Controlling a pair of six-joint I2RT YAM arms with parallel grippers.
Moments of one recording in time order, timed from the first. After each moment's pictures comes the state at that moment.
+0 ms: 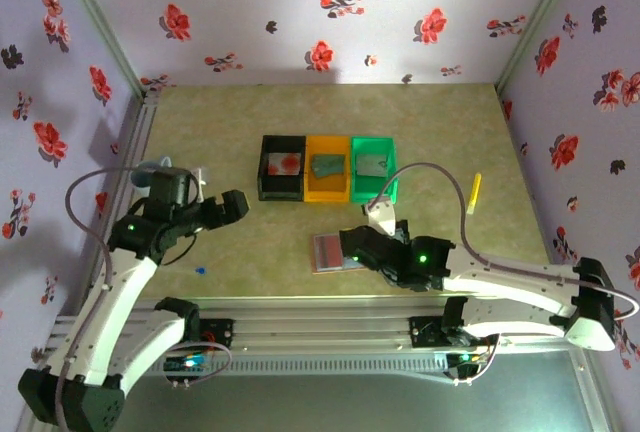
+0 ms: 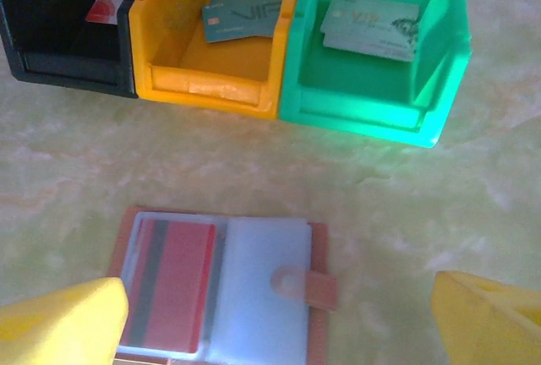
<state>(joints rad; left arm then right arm) -0.32 0.82 0.85 -0.86 0.19 -0.56 1.24 1.06 0.78 -0.70 0.66 0.85</state>
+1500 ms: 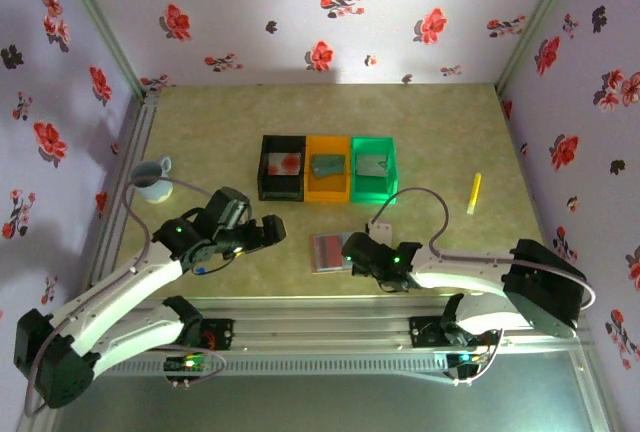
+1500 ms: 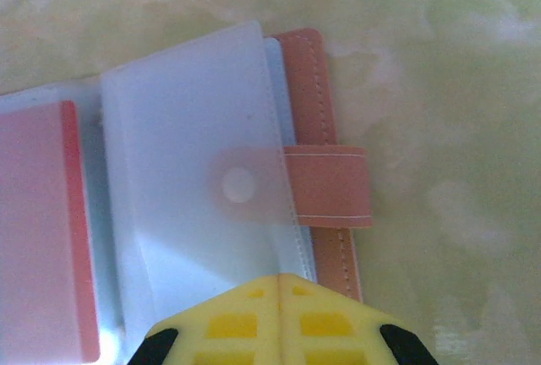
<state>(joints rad) -0.74 0.94 0.72 -0.72 0.09 -0.93 1.08 1.29 0.51 -0.37 0.34 1.08</state>
